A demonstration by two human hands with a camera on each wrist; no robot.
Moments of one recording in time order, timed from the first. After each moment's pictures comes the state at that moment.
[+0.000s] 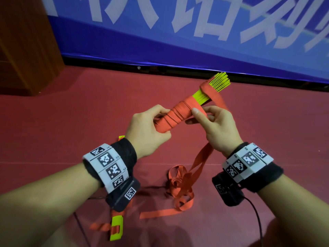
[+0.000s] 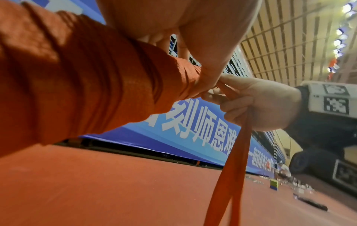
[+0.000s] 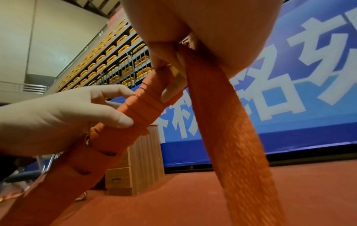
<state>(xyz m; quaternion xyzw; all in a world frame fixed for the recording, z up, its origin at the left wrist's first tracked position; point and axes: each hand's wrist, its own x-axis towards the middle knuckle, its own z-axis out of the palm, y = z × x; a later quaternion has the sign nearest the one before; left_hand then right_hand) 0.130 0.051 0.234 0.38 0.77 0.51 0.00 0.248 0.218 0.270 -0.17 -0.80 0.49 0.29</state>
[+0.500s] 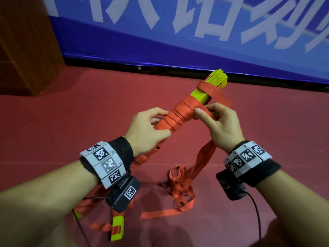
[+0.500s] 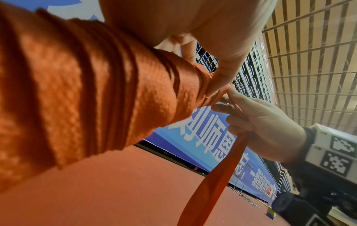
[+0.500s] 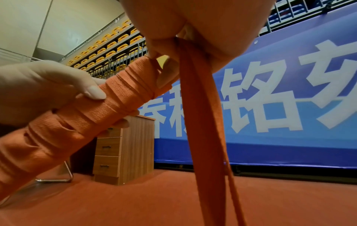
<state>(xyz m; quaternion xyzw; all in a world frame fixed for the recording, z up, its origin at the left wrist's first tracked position) 0.126 0.047 0.241 0.34 0.72 0.59 0.13 0.242 0.240 0.257 -0.16 -0.84 0.39 0.33</state>
